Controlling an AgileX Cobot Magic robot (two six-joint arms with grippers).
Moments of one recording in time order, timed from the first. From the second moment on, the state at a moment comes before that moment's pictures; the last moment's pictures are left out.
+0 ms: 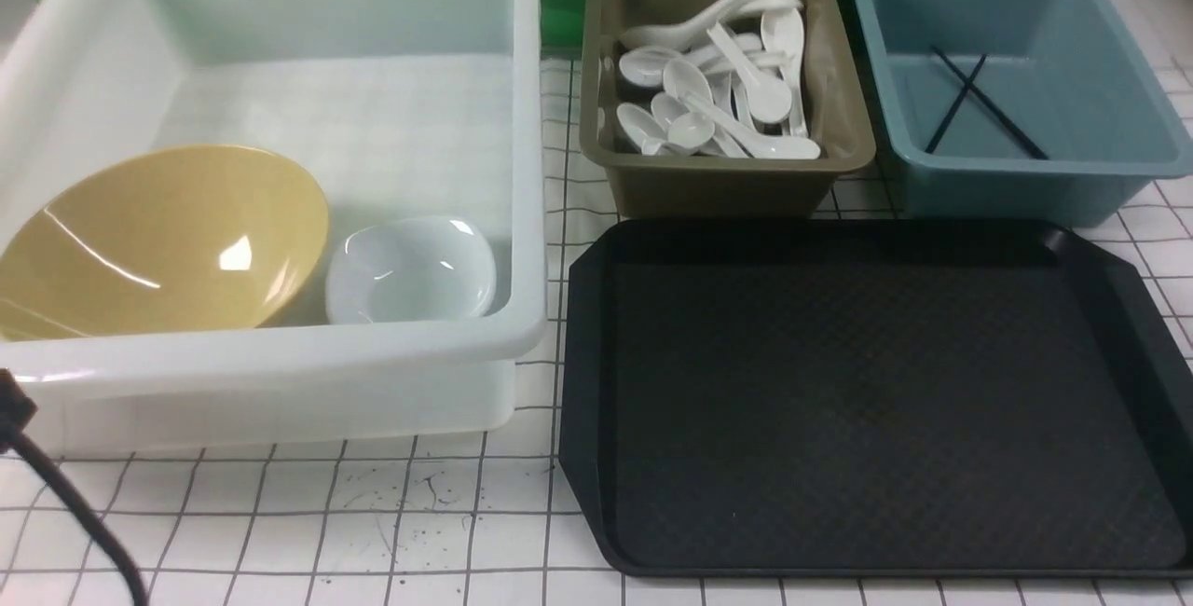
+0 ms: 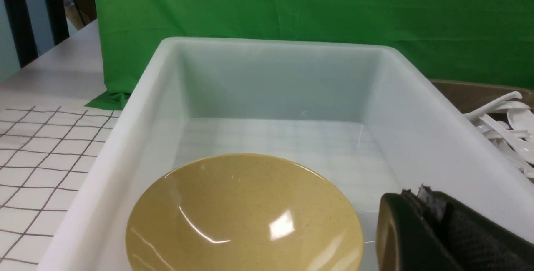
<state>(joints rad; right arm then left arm) 0.06 0.01 -0.03 0.40 -0.12 -0.37 -0.07 0.41 -0.42 0.32 0.24 -0.39</state>
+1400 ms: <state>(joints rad) -0.06 -0.01 0.02 -0.05 0.34 0.10 -0.07 0.37 -0.39 0.32 0.27 -0.39</state>
